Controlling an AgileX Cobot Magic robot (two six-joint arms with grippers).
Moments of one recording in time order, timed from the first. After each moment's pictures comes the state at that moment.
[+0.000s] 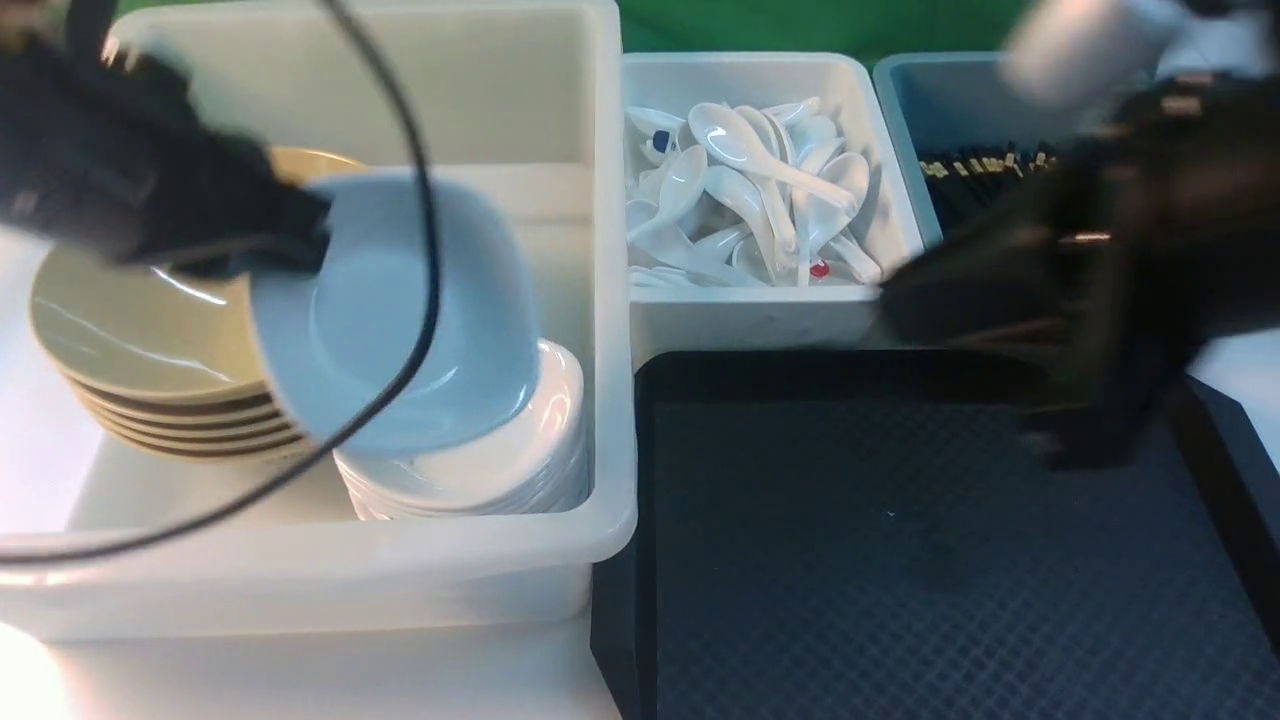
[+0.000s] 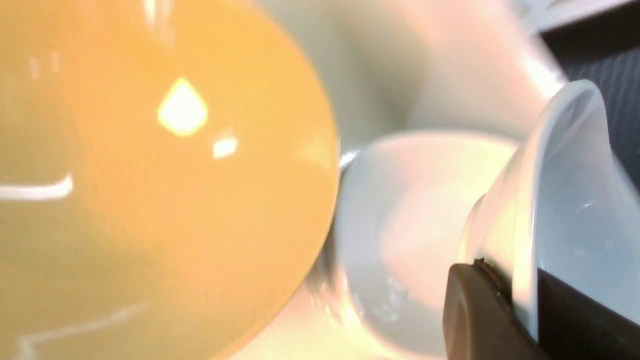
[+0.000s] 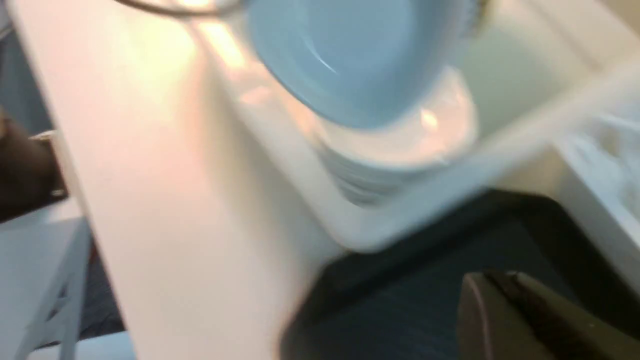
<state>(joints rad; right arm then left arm) 0.73 1.24 -1.32 0.27 0.92 -0.38 -0.13 1.22 -1.15 -0.34 0.98 0.32</state>
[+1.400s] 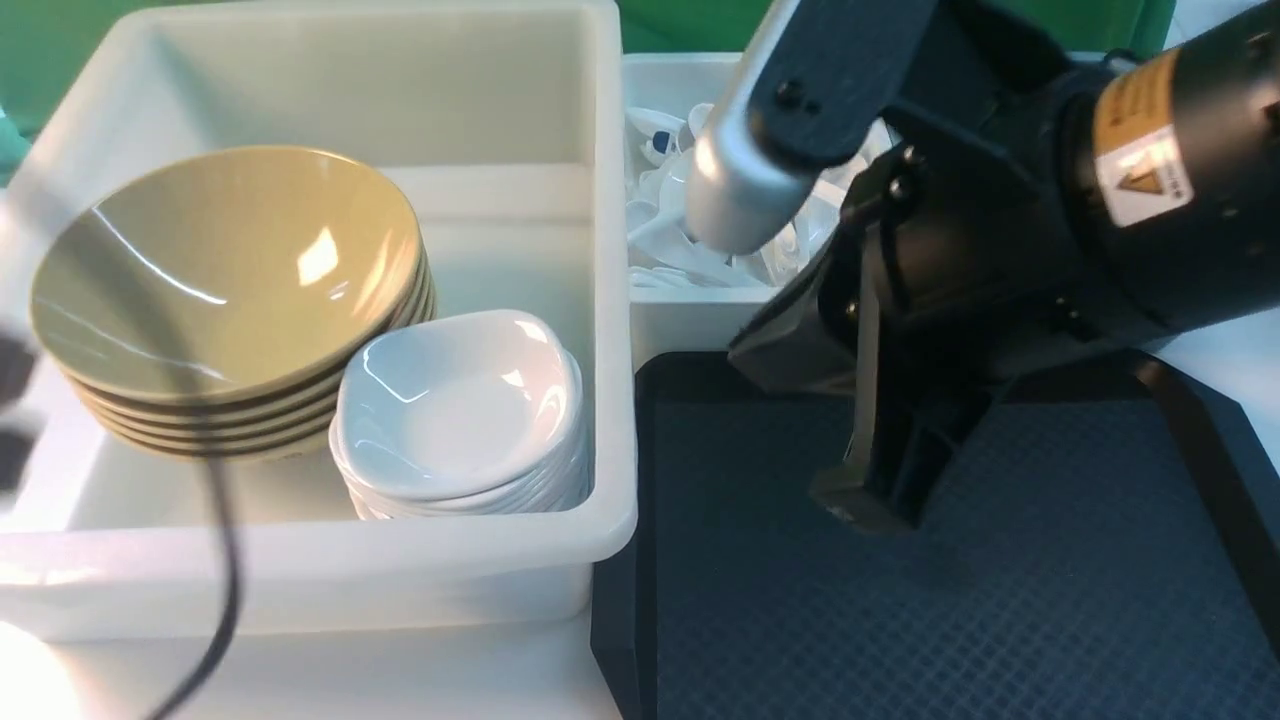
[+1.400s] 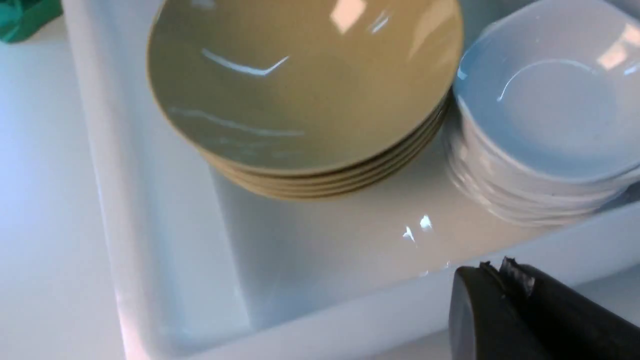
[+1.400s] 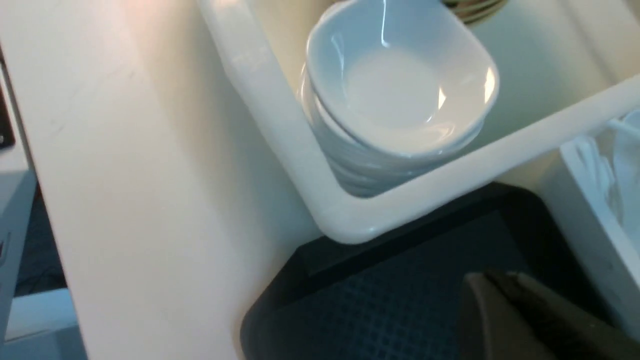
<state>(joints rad) 0.86 1.30 -1.35 0.03 0.89 -0.25 -0.29 0.69 -0.93 0.16 1.11 0.01</state>
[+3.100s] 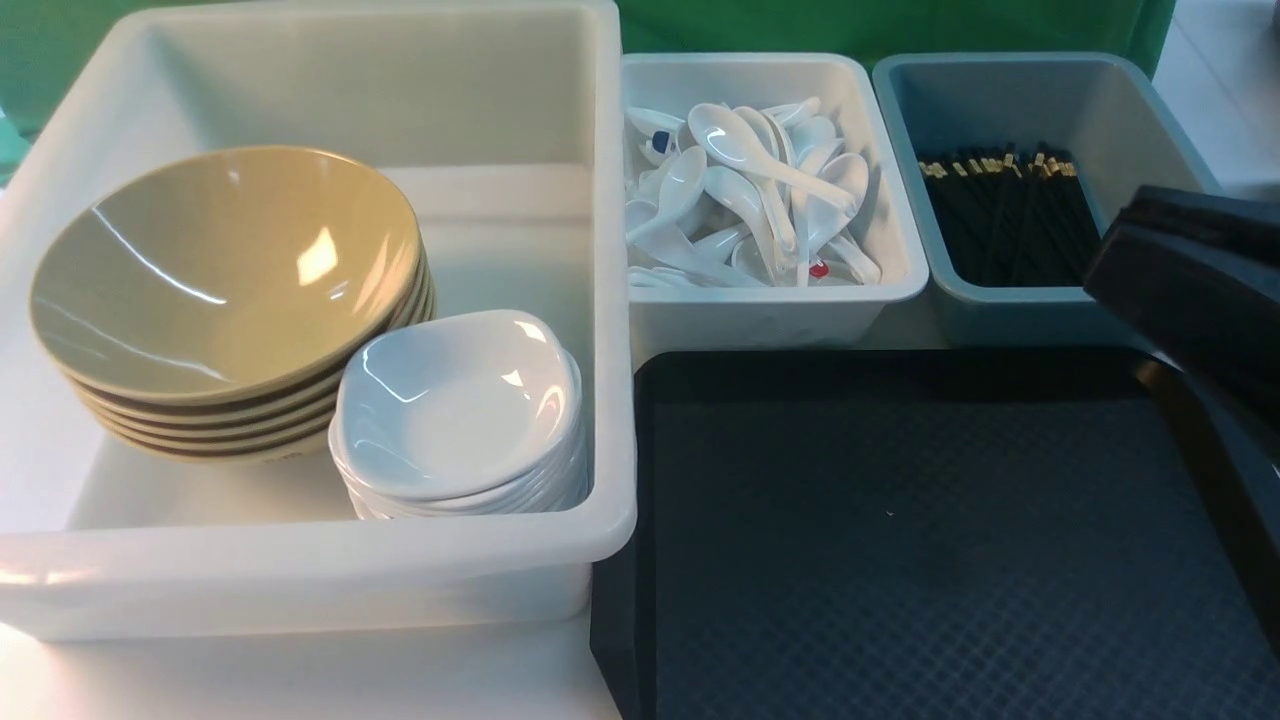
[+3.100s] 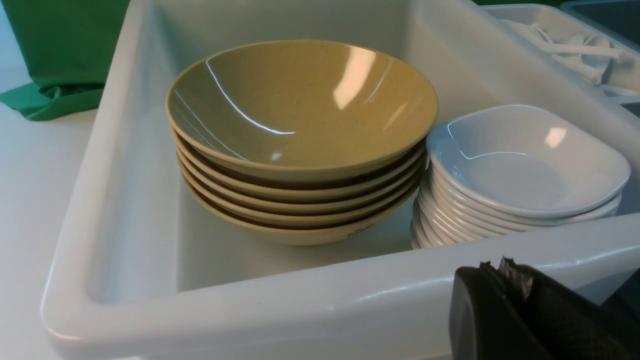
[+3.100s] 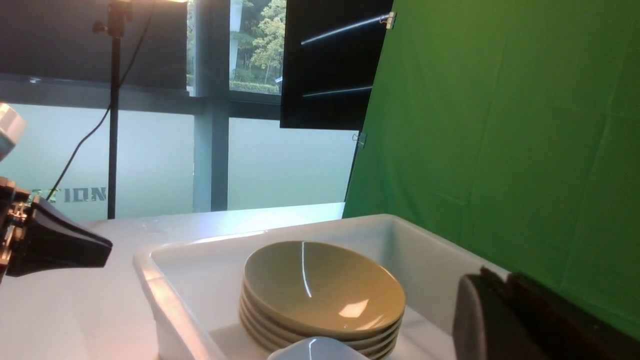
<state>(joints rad) 0.92 0.66 -0.65 0.07 -0.05 -0.22 -0.29 0.00 -0.44 0.16 0.81 -0.15</state>
